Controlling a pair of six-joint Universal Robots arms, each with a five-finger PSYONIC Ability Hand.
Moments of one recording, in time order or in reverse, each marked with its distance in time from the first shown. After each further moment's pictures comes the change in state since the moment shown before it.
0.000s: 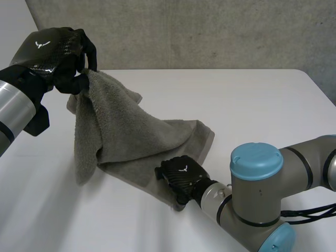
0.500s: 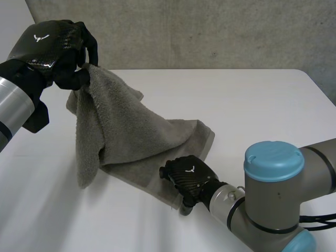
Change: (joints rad) left arm -0.014 0.013 0.016 -0.004 -0.003 0.002; right arm -0.020 -0.108 0.079 0.040 0.001 -0.006; left_hand 0.000 0.000 0.000 0.000 0.000; right_hand -0.076 -0.063 -0.067 -0.057 -0.062
